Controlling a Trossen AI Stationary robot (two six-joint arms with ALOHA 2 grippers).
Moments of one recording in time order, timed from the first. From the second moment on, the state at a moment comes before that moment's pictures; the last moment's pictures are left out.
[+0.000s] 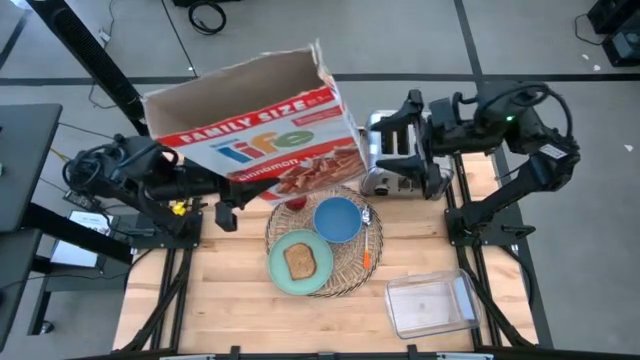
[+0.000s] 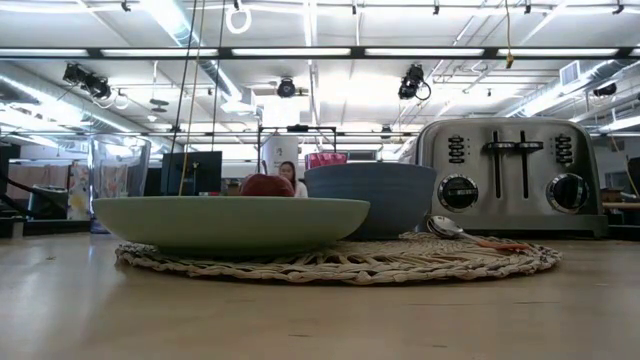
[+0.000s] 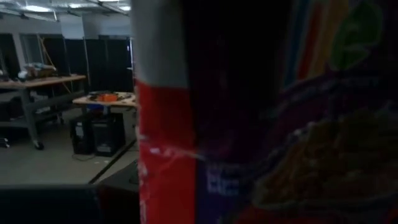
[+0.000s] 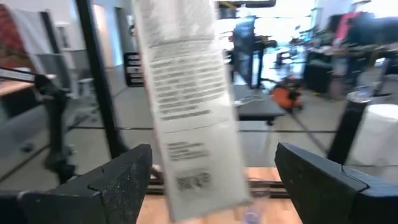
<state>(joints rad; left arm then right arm) -0.35 1.25 1.73 -0.31 -0.51 0.02 0.12 1.34 1.99 -0.67 0.04 0.01</state>
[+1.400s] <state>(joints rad) -0.36 1.31 1.73 -0.32 -0.50 -0.02 0.09 1.38 1.98 -0.78 -0.13 0.02</state>
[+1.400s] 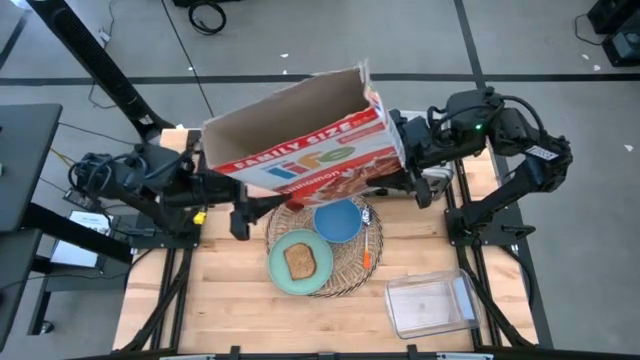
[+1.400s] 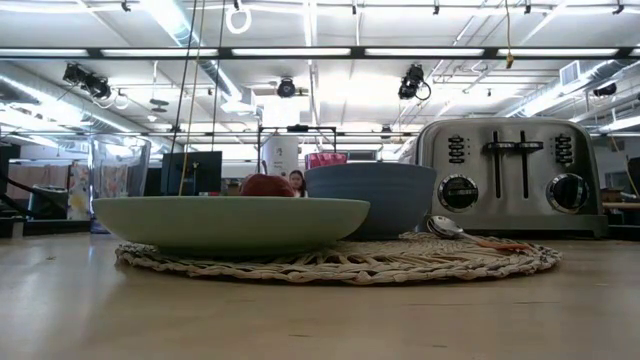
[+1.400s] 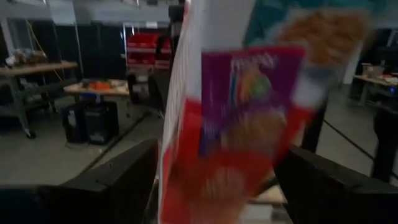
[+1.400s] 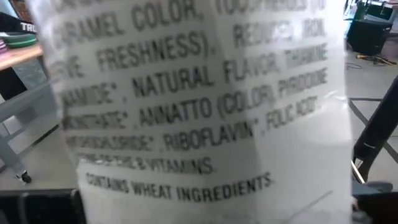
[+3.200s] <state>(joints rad) -0.31 1.31 1.73 -0.99 -0.79 -0.54 0.12 0.63 0.96 -1.39 -0.24 0.58</state>
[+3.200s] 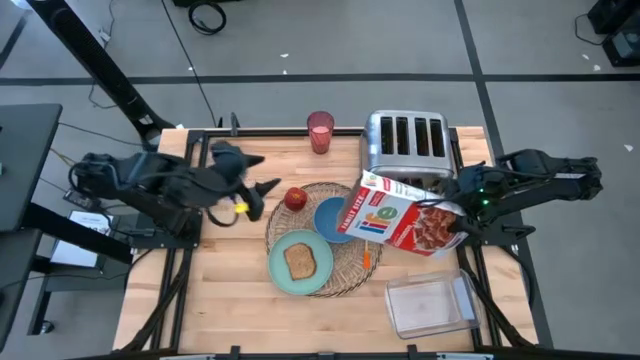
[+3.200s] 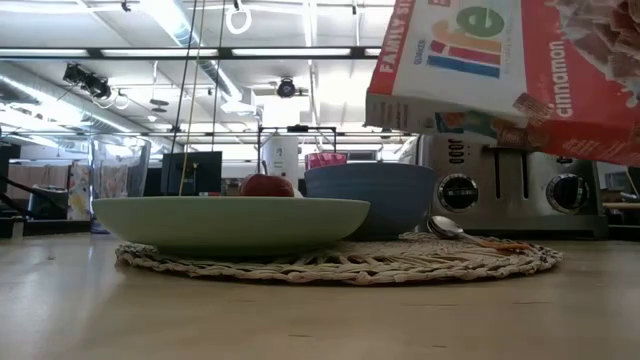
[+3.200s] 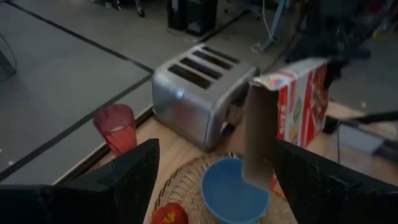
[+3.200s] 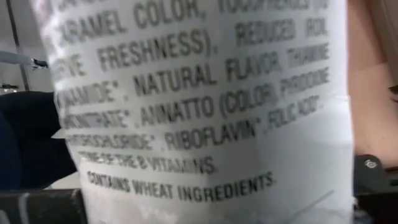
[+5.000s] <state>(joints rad) -0.31 1.38 1.73 -1.16 -0.77 -0.57 0.12 0.87 1.13 -1.36 -0.51 1.10</state>
